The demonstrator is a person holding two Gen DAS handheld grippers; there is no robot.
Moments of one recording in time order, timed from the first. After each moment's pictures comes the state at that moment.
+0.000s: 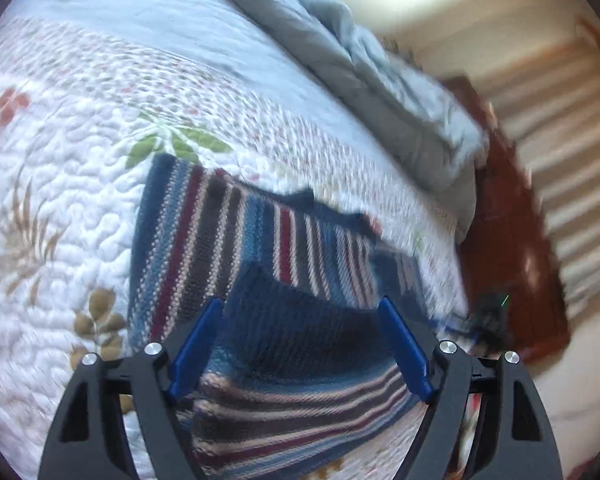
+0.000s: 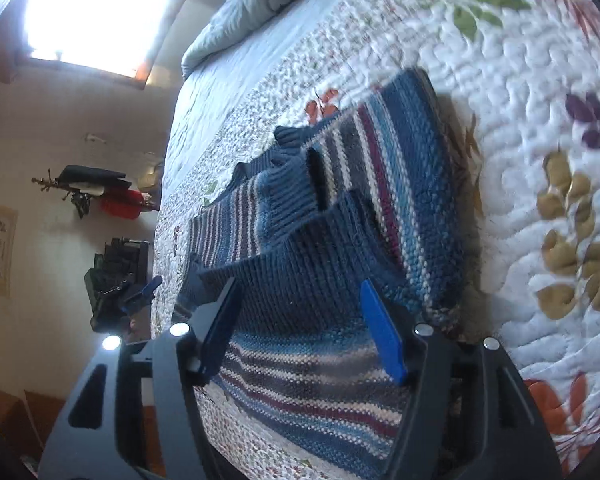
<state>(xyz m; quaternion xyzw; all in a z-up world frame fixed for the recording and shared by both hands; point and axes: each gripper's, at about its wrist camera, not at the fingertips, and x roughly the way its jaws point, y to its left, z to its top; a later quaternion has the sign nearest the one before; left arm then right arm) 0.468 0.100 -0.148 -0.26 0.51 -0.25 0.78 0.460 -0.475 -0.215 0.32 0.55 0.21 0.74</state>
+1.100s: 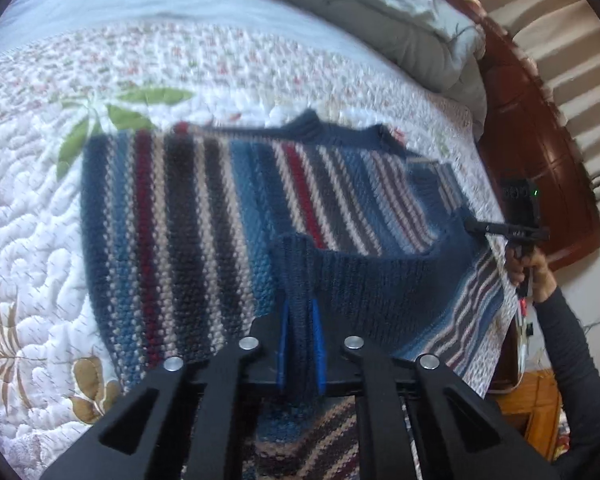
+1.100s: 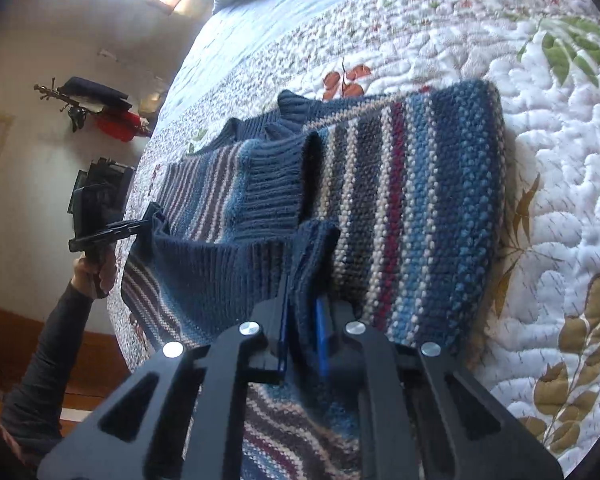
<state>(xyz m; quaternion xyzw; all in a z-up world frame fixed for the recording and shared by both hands) 0.504 0.055 -0.195 -0.13 0.57 -0.32 0.74 0.496 -0.447 -0.242 0.19 0.58 0.28 0.74</state>
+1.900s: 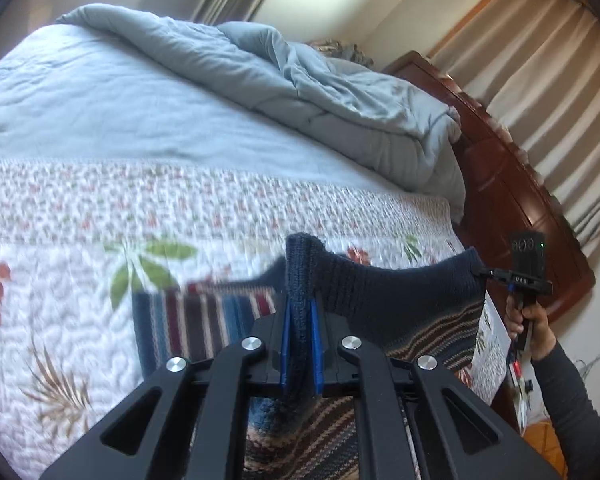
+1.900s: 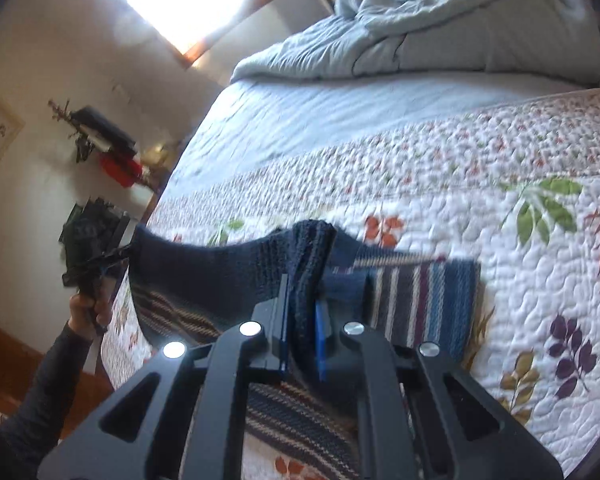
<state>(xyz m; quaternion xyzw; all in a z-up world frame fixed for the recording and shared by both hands) 0.527 0.085 -0.077 -0.16 0.44 -0.29 0.83 0.519 -0.442 -0.110 0.17 0.47 0.24 0.83</state>
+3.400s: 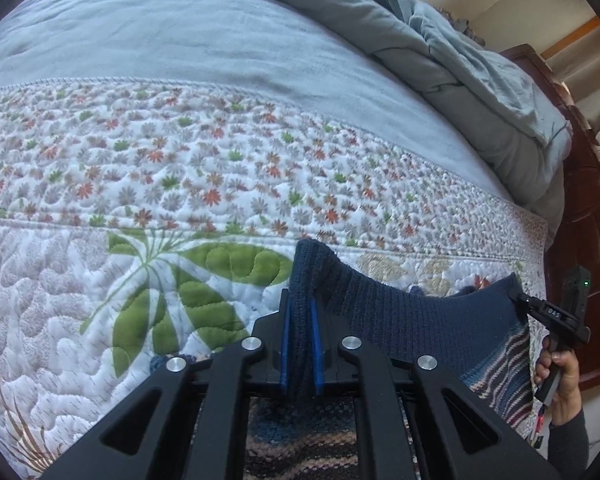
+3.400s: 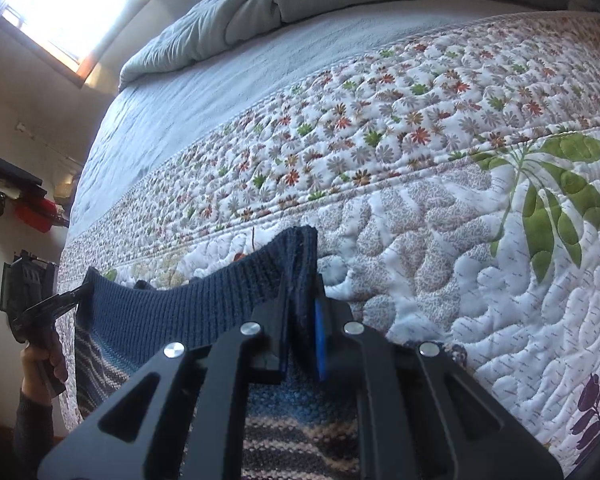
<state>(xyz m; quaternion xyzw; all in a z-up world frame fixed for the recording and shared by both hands) 0.652 0.066 -0.204 -0.18 0.55 -0.16 0.80 0.638 -0.445 -0.247 0.19 0.54 0.08 0.82</state>
